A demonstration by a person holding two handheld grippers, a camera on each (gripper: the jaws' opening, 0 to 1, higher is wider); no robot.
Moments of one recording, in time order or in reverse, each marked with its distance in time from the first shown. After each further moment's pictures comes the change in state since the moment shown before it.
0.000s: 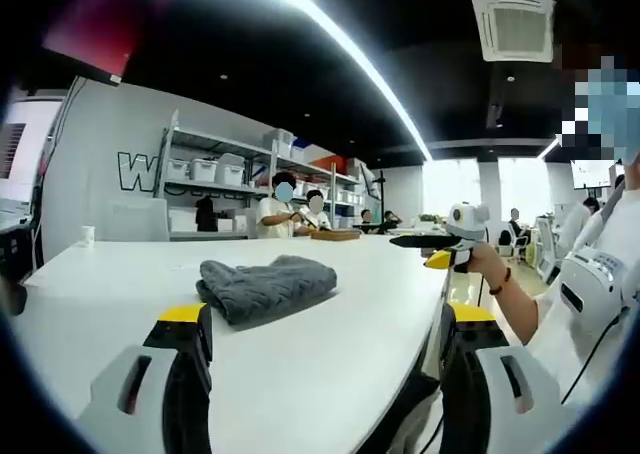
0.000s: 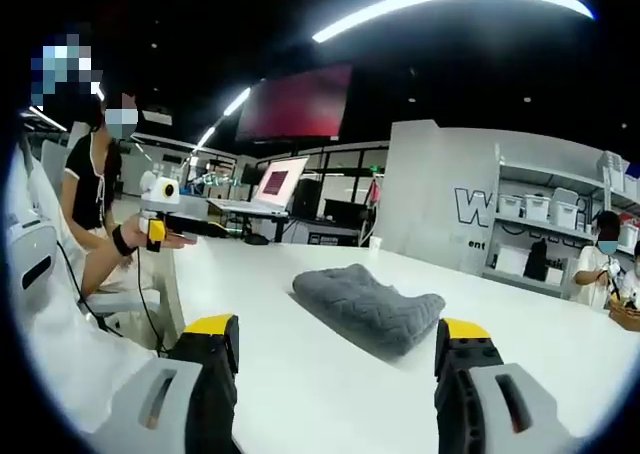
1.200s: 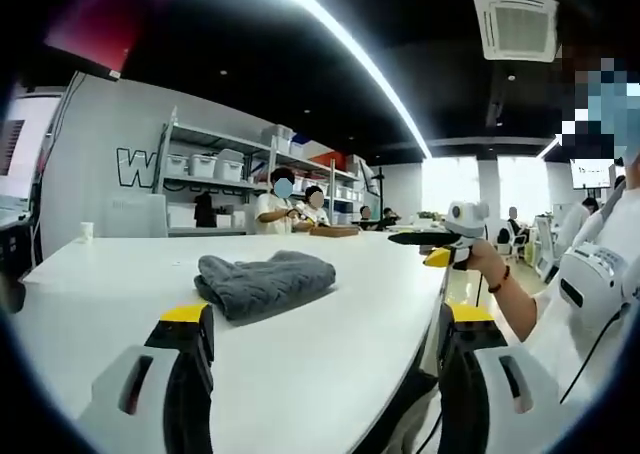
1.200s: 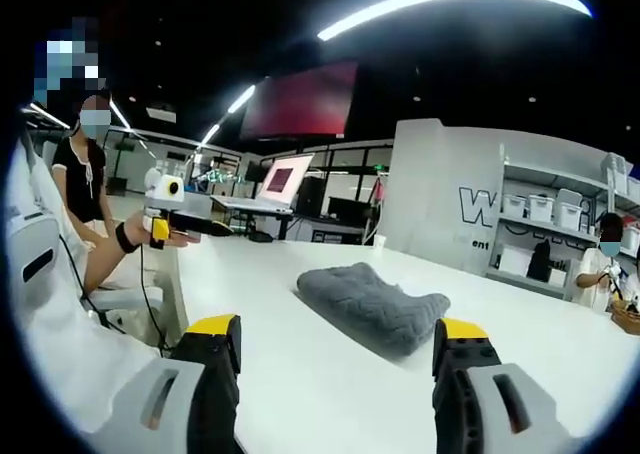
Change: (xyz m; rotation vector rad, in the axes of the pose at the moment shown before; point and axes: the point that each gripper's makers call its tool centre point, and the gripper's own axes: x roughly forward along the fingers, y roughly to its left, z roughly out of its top) left arm 0.000 0.000 -0.004 -0.006 0.018 -0.006; right arm 0.003 0.005 -0.002 -0.010 0.012 0.016
